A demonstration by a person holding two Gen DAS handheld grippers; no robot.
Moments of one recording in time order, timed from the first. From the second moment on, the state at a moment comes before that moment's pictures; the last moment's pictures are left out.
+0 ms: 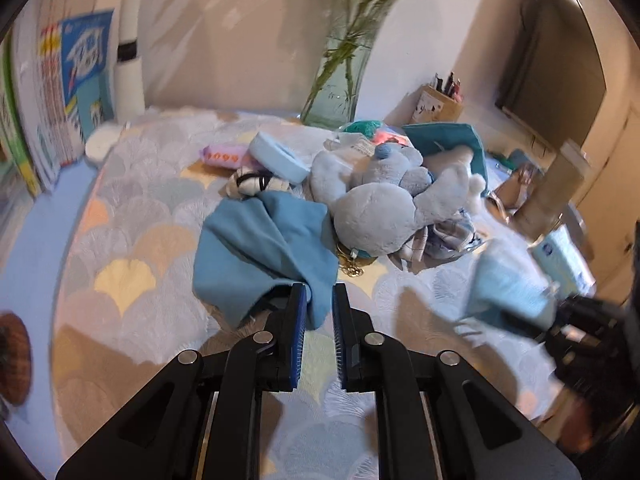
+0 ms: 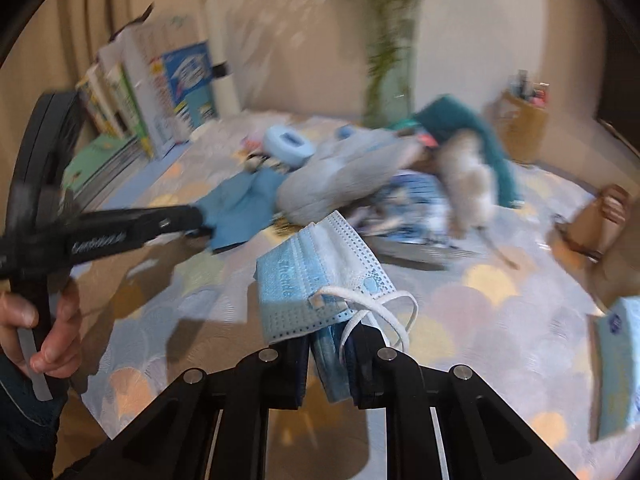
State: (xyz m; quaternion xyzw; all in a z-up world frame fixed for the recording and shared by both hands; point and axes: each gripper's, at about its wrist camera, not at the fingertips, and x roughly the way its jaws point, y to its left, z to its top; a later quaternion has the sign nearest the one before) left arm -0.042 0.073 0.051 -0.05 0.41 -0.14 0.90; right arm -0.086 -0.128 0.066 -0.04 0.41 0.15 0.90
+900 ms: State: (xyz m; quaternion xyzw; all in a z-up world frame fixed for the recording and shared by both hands) left arm -0.068 0.085 0.071 -0.05 0.41 -0.21 0.89; right arm -0.055 -0.139 0.018 -0.05 0.47 0.11 0.87
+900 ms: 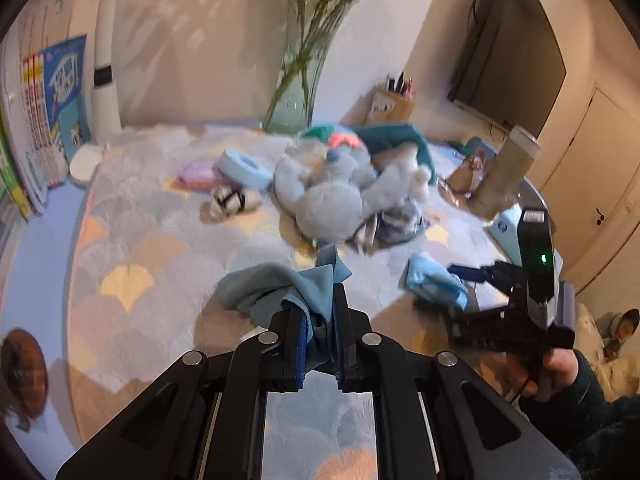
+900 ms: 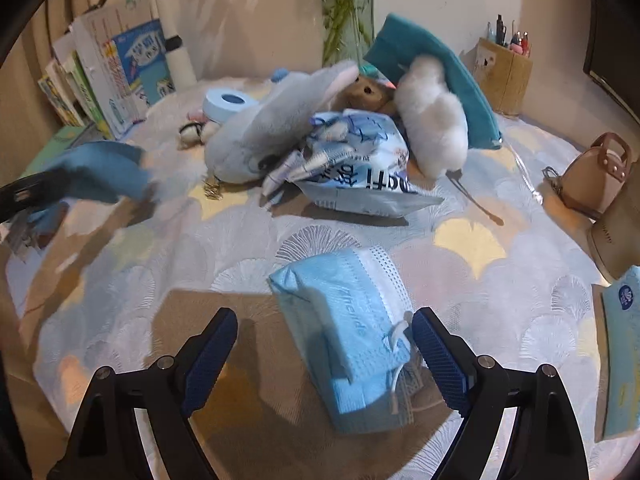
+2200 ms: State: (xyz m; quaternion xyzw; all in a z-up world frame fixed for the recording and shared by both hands) left arm -0.027 0.107 0.025 -0.10 0.47 -0.12 0.87; right arm -0.072 -0.169 0.025 -0.02 0.47 0.12 0.87
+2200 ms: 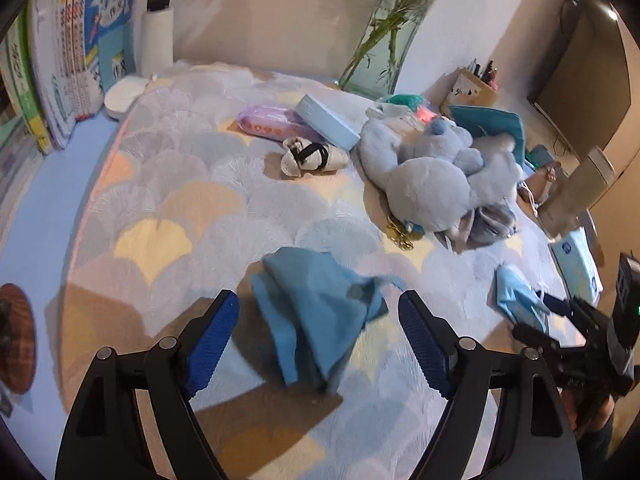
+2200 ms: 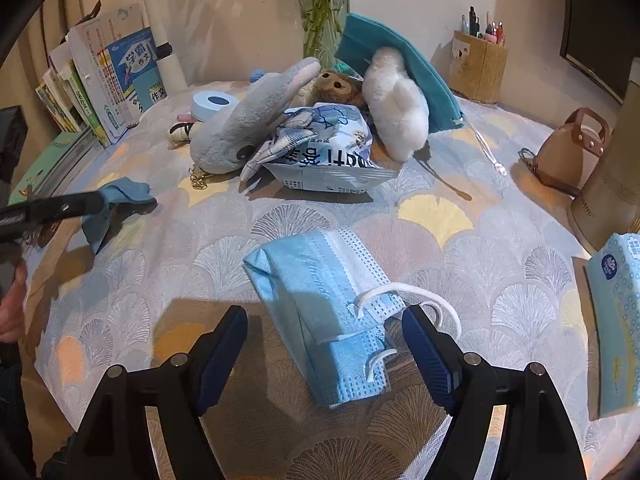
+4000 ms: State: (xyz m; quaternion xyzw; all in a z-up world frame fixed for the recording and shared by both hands) left arm -0.026 -0.404 0.154 0.09 0.35 -0.47 0.80; right arm -0.093 -0.576 0.145 0.26 0.35 -0.20 0.88
